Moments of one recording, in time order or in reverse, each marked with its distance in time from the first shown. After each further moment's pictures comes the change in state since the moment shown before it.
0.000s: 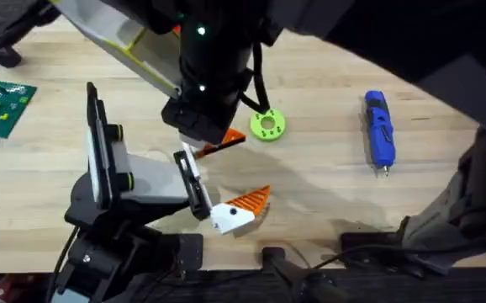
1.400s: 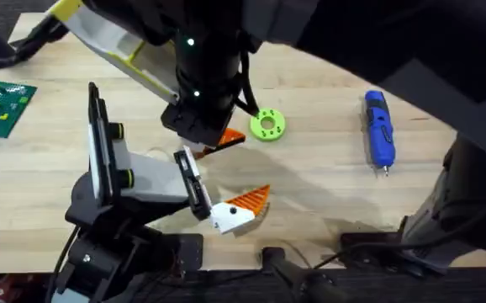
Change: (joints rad) left arm 0.000 0.005 0.000 -0.001 -0.001 -0.019; right arm 0.000 0.045 0.010 -0.013 0.001 0.000
